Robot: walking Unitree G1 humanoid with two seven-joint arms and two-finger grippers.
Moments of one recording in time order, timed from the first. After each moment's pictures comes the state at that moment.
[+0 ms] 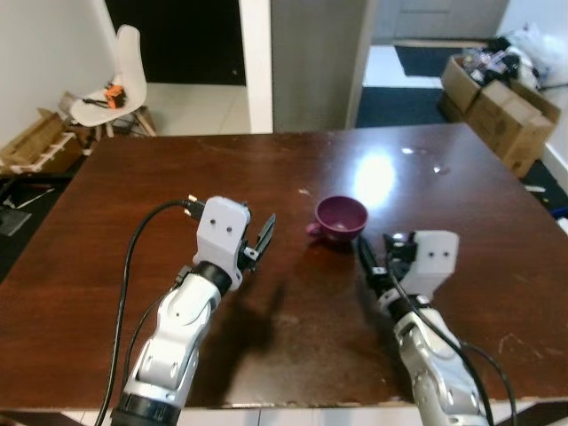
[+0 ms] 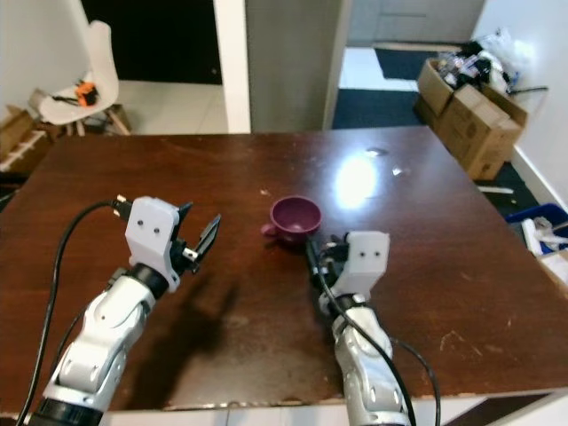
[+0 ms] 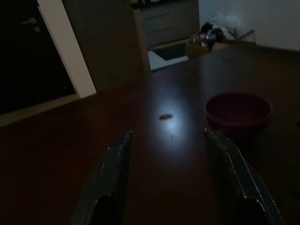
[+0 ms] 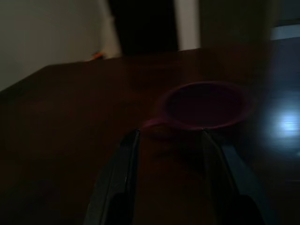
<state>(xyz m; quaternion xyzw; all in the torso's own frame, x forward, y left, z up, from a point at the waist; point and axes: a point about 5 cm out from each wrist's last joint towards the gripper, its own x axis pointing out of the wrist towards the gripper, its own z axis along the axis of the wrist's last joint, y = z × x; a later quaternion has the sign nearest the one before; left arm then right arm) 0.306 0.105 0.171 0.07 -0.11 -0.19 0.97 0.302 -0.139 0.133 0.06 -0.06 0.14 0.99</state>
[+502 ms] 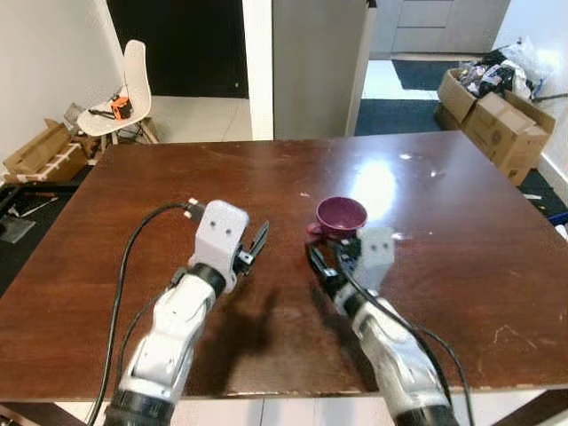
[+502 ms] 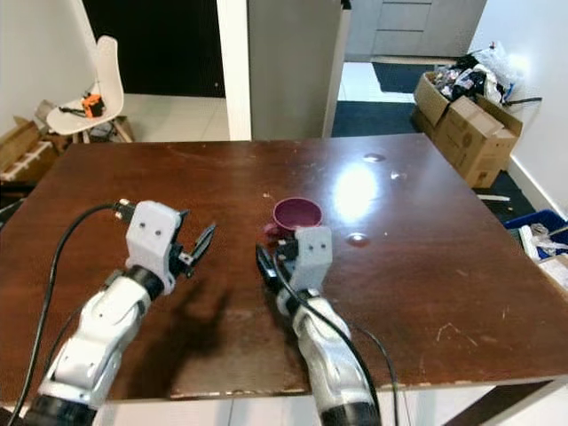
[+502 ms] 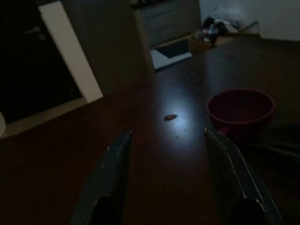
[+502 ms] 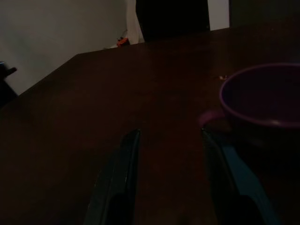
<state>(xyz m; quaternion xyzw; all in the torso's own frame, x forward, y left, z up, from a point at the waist) 0.317 0.104 0.181 0.11 -0.11 -0.20 0.97 0.331 -0.094 0.131 0.10 0.00 0.17 0.98</state>
